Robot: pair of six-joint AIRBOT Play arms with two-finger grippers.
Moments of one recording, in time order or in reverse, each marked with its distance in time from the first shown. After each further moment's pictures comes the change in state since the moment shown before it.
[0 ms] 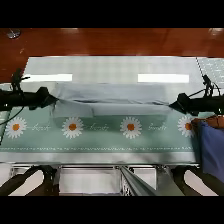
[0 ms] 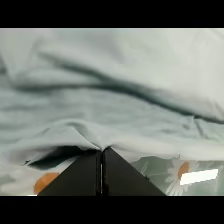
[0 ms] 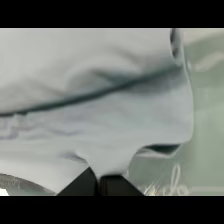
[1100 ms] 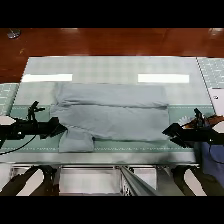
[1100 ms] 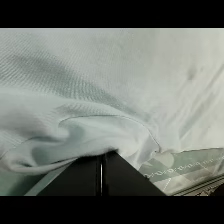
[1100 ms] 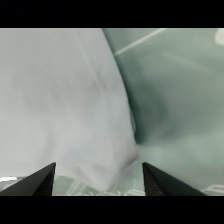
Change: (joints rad) left arm 0.049 0.159 -0.445 0.003 -0.054 0.043; right arm -0.039 0.261 -0.438 -0.130 0.035 0.158
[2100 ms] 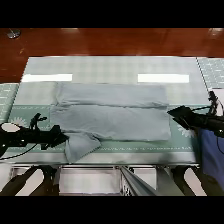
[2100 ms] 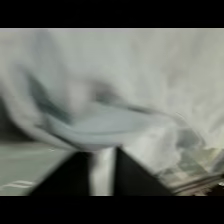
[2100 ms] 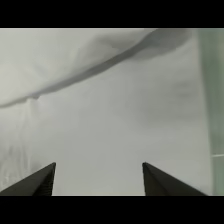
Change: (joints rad) left arm 0.047 -0.016 -0.109 0.093 0.006 -0.110; right arm -0.153 0.000 0.116 0.303 -0.027 -0.322
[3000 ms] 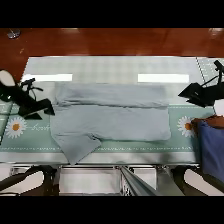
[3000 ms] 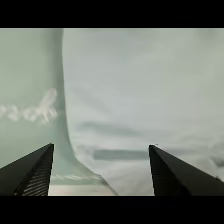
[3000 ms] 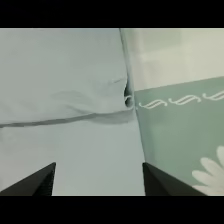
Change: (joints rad) left arm -0.158 -0.268 0.648 0.424 -0.291 -0.161; right arm 0.106 -0.303 0.488 -0.293 0.114 0.114
